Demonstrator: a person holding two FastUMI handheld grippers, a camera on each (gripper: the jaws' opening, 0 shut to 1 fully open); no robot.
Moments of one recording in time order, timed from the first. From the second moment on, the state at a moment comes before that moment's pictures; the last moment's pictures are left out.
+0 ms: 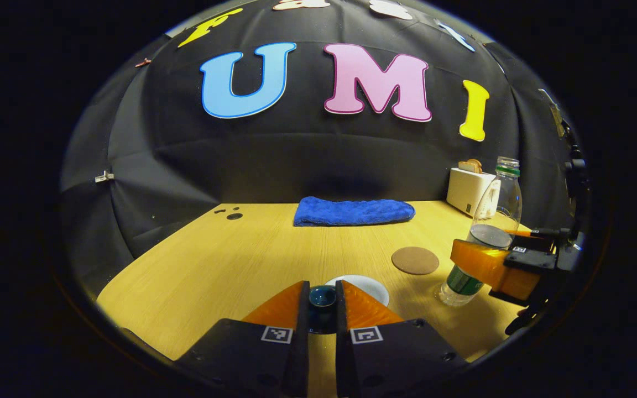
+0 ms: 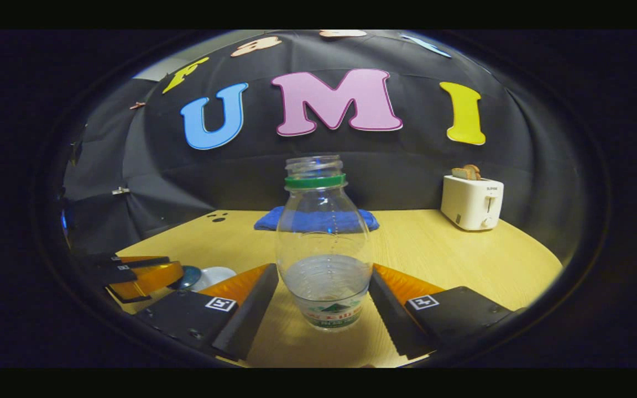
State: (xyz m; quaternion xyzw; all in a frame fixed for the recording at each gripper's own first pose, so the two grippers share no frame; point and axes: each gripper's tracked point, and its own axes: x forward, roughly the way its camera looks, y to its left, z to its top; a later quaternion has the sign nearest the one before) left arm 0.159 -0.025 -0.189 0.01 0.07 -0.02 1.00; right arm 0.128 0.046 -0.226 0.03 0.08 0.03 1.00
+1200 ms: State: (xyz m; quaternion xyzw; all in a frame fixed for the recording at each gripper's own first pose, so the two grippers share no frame) left arm 0.127 0.074 -0.181 -0.04 0.05 0.04 1.00; right arm 0.157 0.058 -0.201 -0.34 0.06 0.07 0.93
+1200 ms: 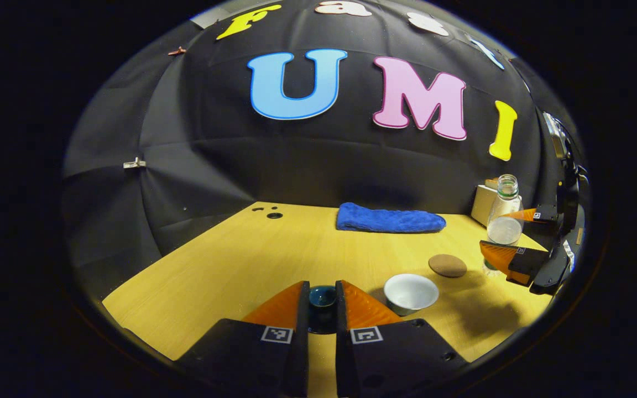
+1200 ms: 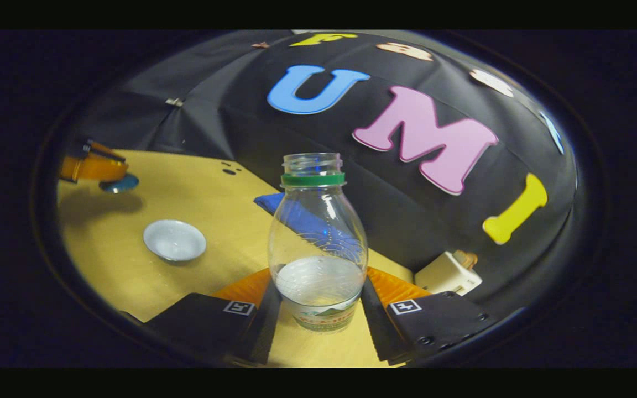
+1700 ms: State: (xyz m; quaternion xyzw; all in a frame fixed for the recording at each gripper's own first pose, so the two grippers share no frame) left arm 0.112 0.104 -0.185 -0.03 0.04 0.04 1.00; right arm 0.160 0.091 -0.226 -0.48 0.06 0.12 0.87
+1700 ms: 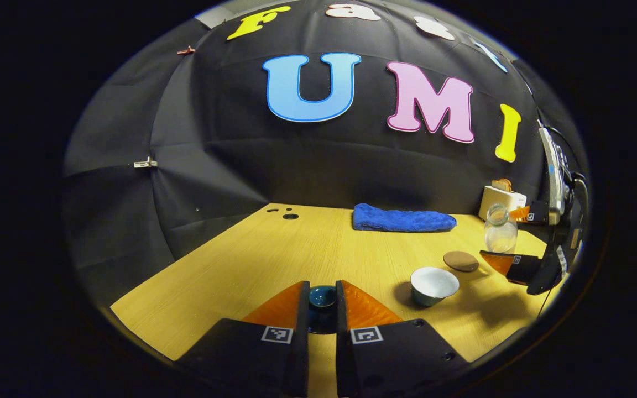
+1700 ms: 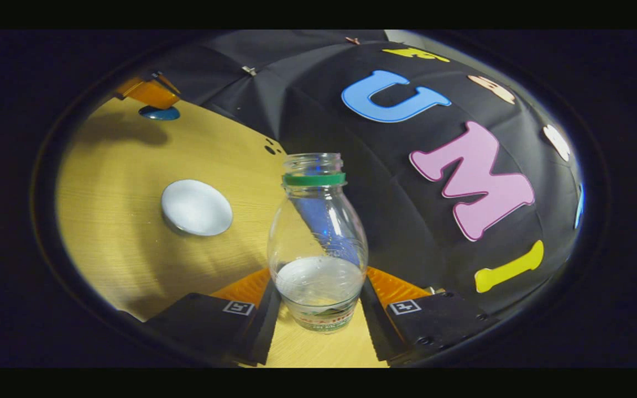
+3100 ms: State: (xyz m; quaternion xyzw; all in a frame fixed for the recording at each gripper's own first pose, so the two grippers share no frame) left arm 0.106 0.130 -0.204 -0.04 0.06 0.03 1.00; right arm 0.194 0.113 -0.263 -0.67 0.03 0.17 0.72
